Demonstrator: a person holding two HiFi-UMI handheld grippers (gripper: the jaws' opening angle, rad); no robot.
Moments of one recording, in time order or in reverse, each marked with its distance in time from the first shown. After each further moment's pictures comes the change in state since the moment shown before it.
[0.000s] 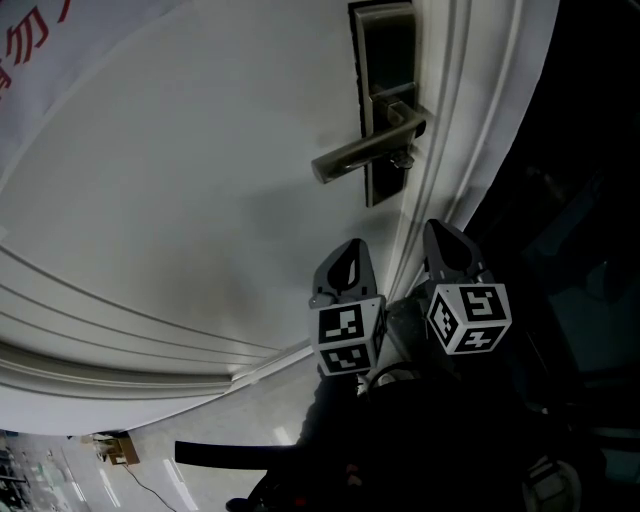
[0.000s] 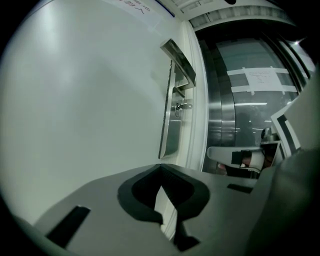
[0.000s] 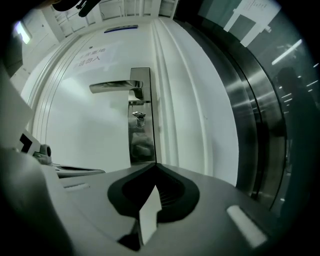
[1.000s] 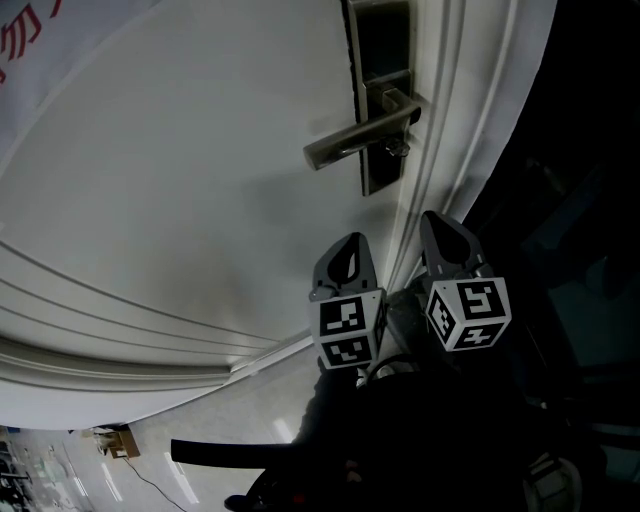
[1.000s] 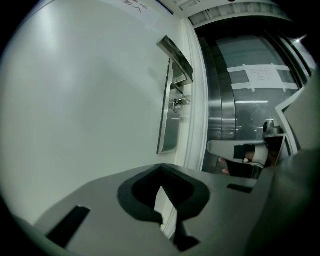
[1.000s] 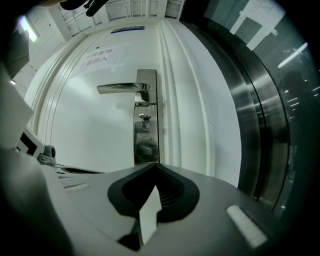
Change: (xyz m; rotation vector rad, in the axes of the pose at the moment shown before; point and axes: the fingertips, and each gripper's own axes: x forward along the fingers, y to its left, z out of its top) left arm -0.001 -0.005 -0.009 0.003 0.019 0.015; right arm -0.005 0.005 0.003 -0.049 -0.010 0.037
